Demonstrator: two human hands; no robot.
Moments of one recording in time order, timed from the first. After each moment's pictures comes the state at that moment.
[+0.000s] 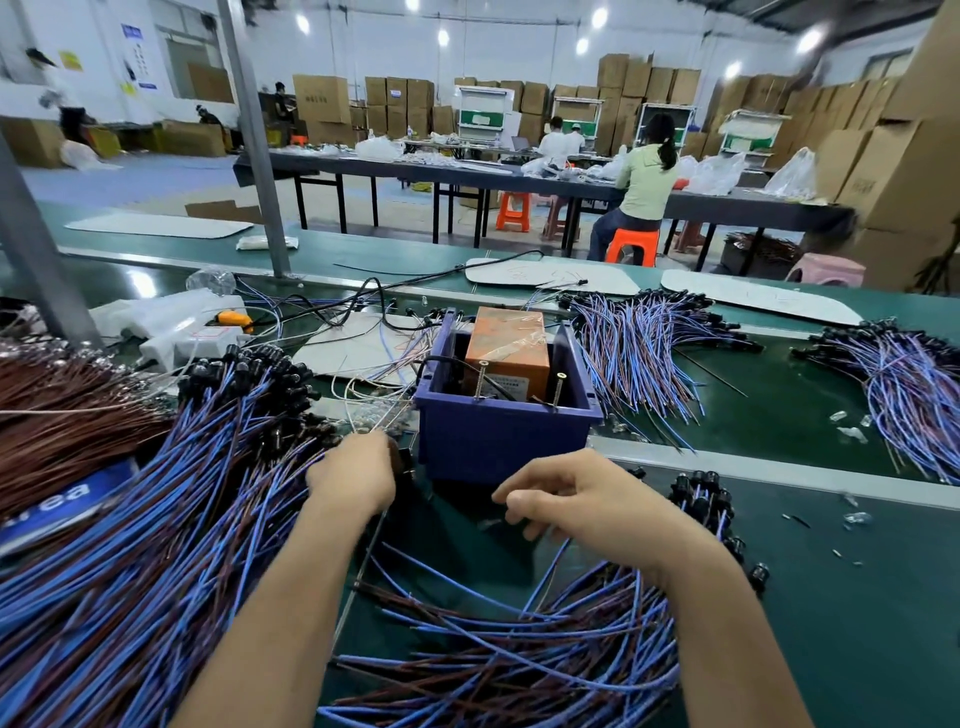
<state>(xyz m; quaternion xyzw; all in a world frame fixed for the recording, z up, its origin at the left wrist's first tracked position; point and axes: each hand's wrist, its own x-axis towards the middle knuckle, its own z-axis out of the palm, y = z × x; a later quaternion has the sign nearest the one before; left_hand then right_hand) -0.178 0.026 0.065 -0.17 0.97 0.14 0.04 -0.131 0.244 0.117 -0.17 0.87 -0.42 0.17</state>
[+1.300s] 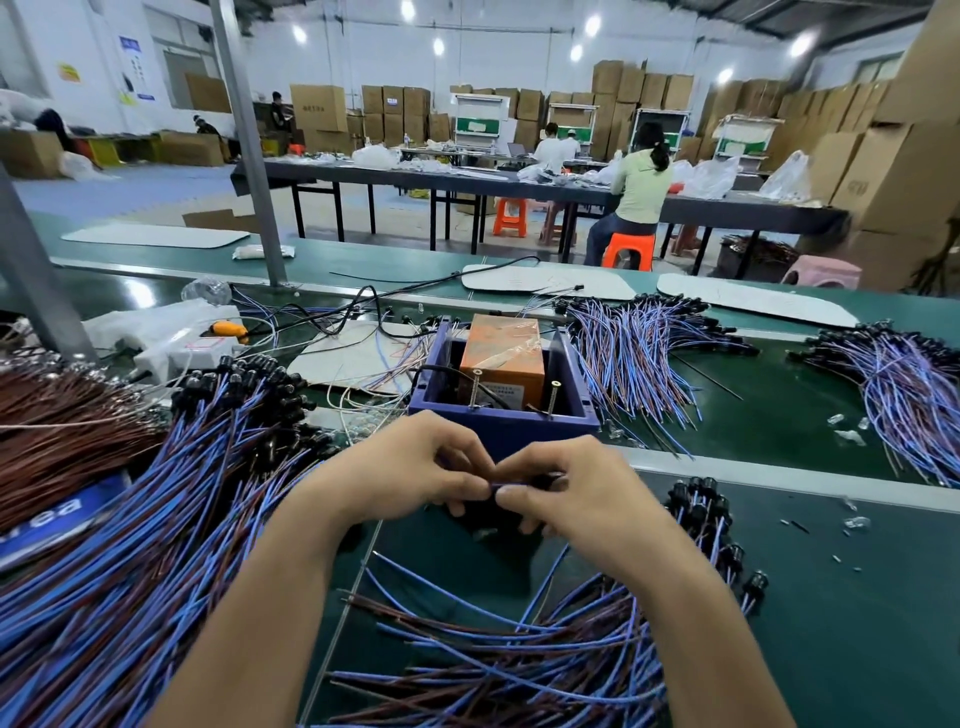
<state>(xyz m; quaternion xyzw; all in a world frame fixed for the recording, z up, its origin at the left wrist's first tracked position) -0.152 0.048 0.120 0.19 0.88 0.42 0.10 -0.132 0.234 0.117 -0.15 0.88 -0.45 0.05</state>
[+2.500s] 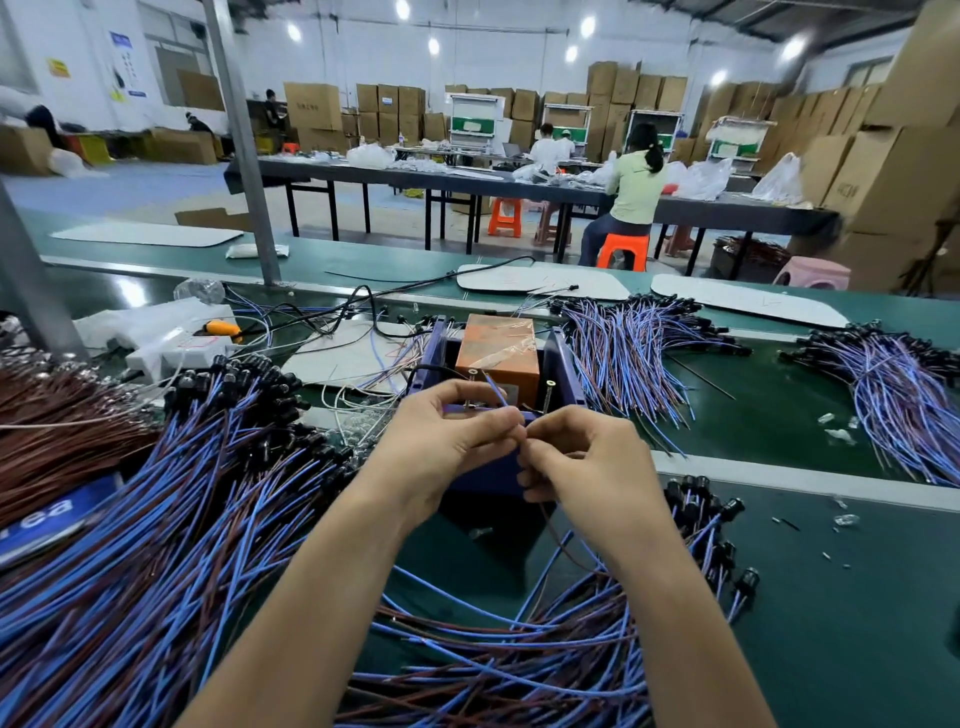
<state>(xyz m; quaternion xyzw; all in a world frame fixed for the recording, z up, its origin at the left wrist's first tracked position) -0.147 0.093 0.127 0.00 0.57 0.82 0.02 -0.129 0.227 0.124 -0.04 0.80 -0.60 -0.05</state>
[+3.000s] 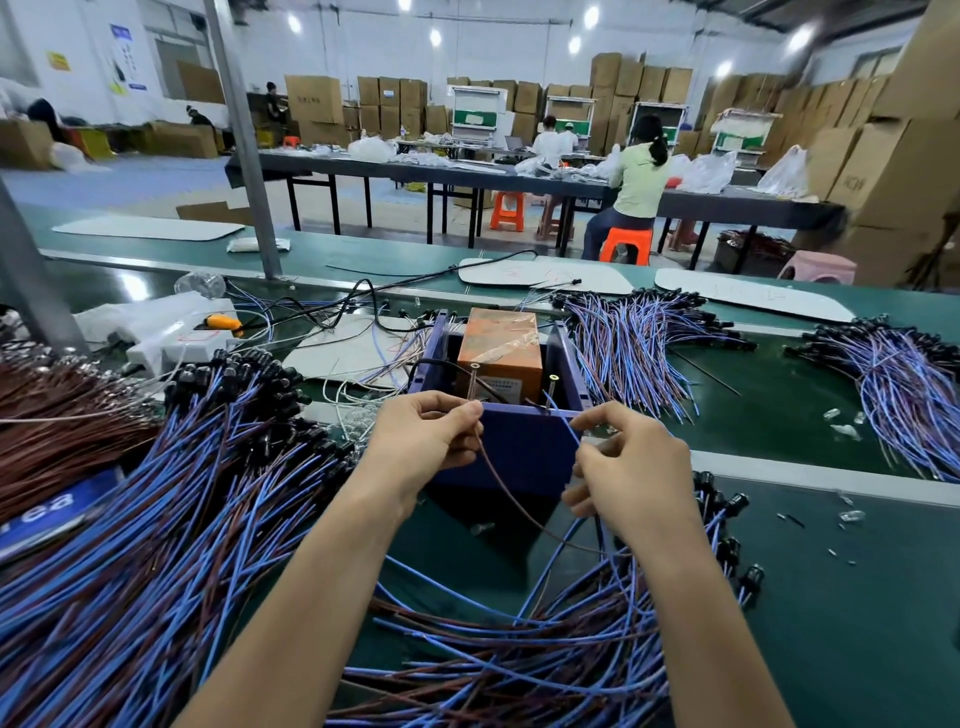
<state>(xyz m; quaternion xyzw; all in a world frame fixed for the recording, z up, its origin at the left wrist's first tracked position) -0.165 0.080 0.107 -0.08 0.66 0.75 -0.04 -0.137 0.246 0.120 0.05 0.86 -0.50 -0.10</state>
